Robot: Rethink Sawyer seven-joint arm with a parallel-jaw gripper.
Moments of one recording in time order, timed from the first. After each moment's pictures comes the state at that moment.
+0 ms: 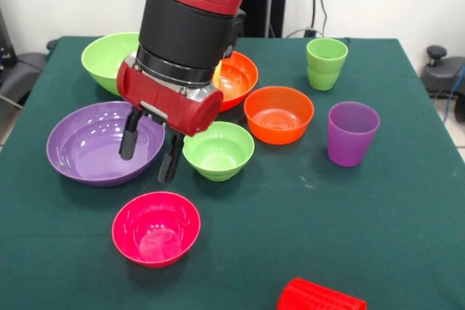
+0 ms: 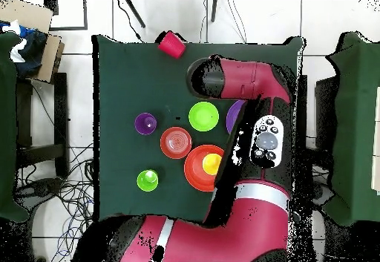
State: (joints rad) arm -0.19 -0.42 -0.15 1.11 -0.20 0.55 2.25
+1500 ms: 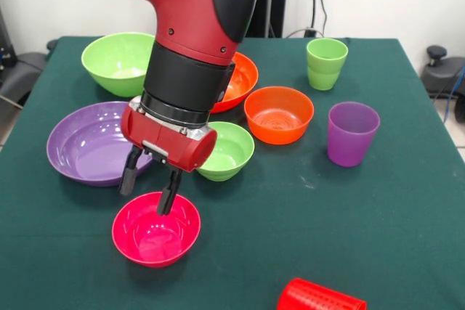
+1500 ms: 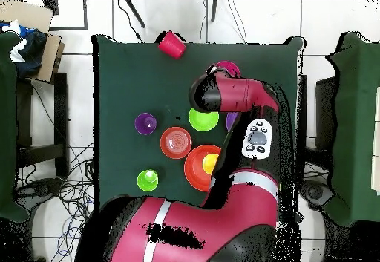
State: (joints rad) arm -0.18 -0.32 -0.19 1.15 -0.20 0.30 2.25
